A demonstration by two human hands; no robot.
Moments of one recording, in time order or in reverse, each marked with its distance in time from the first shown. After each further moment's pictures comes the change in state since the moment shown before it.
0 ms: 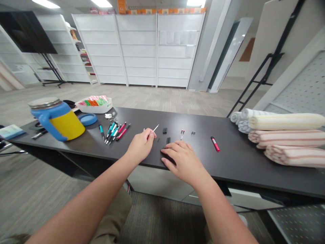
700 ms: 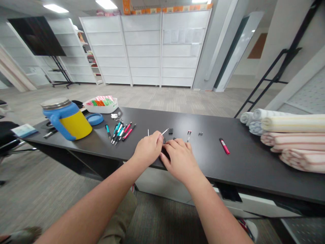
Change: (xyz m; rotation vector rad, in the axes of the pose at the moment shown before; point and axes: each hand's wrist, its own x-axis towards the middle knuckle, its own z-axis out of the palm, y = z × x) left_hand -0.008 0.015 -0.002 0.279 -0.087 -0.052; right_hand 0.030 -0.028 0.020 -0.095 0.011 0.127
